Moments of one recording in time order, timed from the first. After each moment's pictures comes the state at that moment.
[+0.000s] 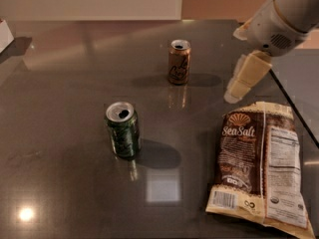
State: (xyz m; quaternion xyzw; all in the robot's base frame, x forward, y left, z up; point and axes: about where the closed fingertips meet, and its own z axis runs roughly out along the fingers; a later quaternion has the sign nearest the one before) arm 0.532 -0.164 0.960 -0.60 0.76 0.03 0.25
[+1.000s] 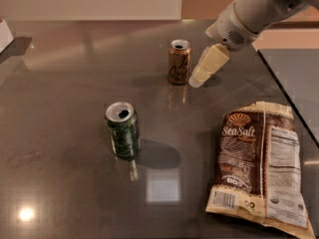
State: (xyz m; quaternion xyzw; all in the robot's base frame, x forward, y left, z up) arm 0.608 -0.111 0.936 -0.57 0.76 0.09 0.30
